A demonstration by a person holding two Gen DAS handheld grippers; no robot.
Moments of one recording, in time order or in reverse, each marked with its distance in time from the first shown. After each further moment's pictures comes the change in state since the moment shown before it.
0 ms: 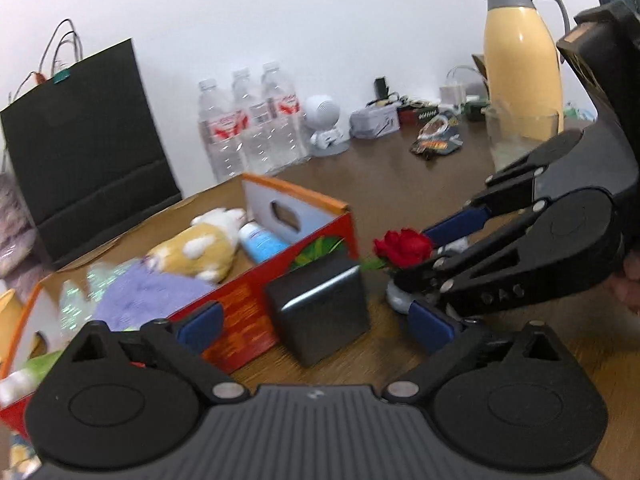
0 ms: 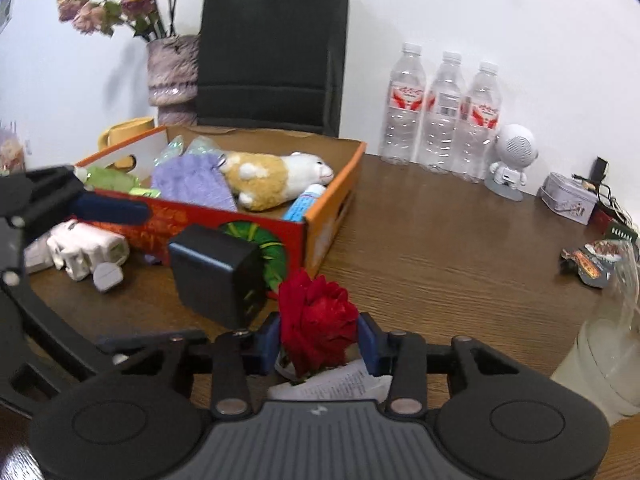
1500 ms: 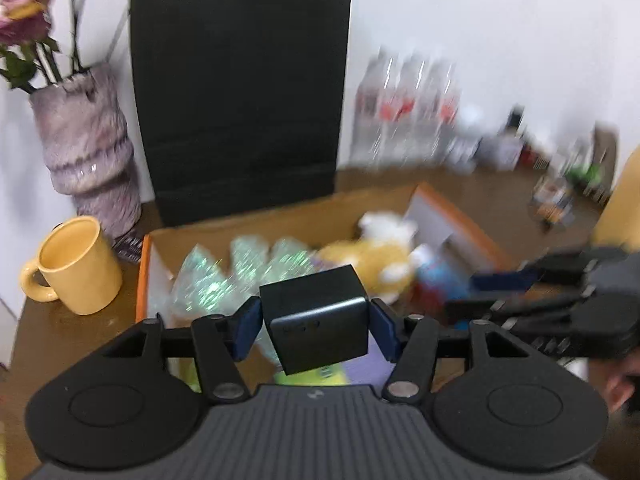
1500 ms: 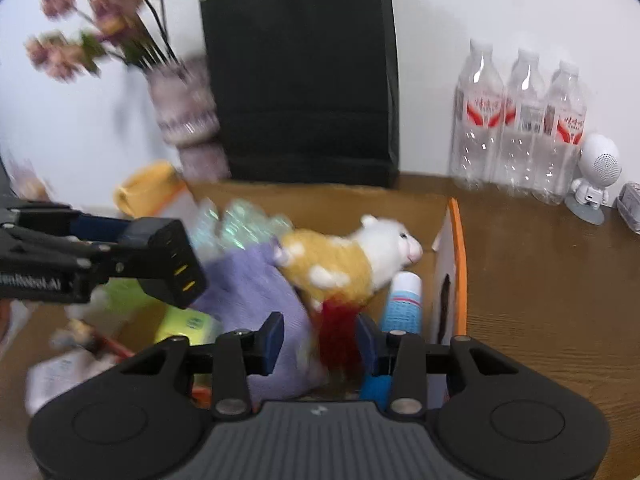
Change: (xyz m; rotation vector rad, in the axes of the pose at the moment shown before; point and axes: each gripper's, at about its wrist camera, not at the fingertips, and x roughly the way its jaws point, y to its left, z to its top) left arm 0.020 0.196 0.056 -0.334 0.289 0.086; right arm 0.077 0.037 0.134 0.083 0.122 0.123
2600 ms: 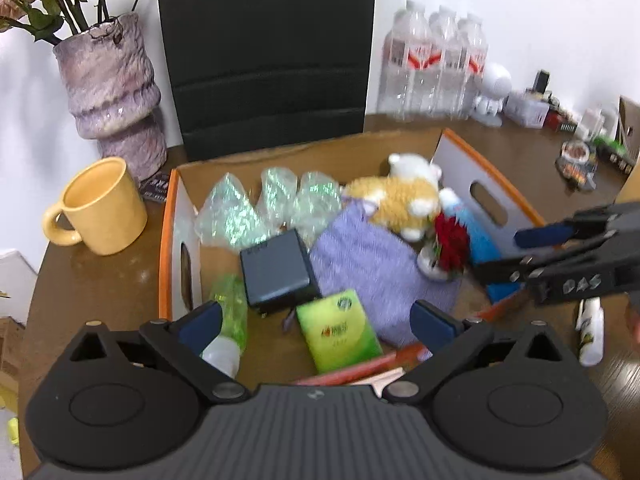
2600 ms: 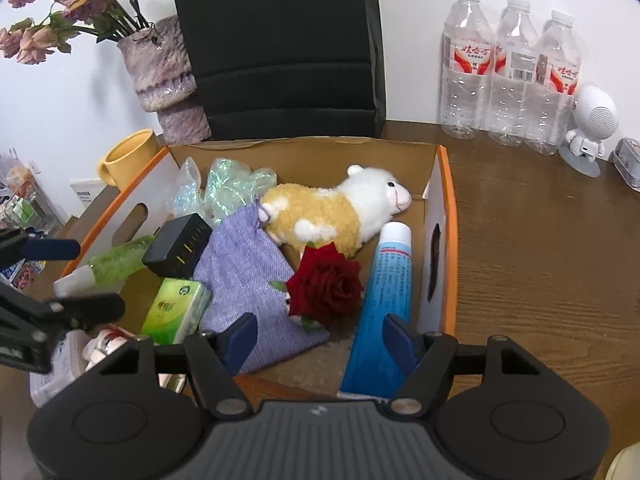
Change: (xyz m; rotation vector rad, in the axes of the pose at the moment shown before) left arm -0.019 0.000 -0.031 -0.059 0.089 0.036; right arm -0.005 -0.008 -0.001 0.067 0.128 0.004
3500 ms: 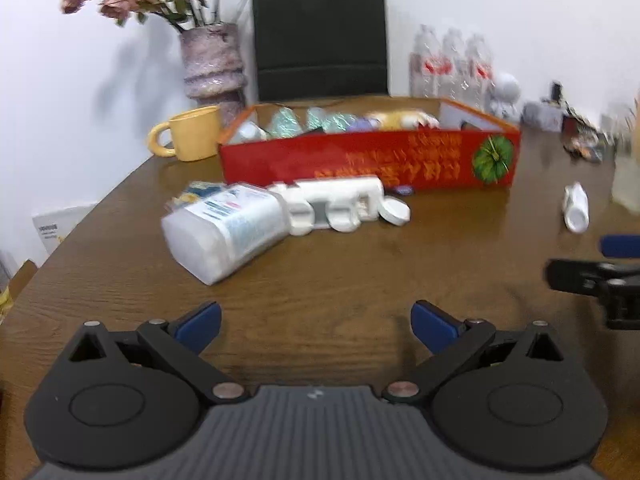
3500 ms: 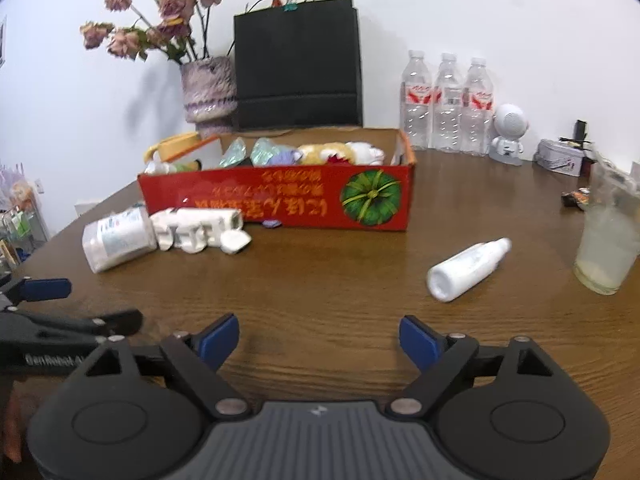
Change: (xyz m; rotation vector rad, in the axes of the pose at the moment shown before) left arm -0.065 -0.069 -0.215 -0.091 -0.198 0.196; right arm -0.082 0.061 -0.226 -0.021 -0.299 -0.100
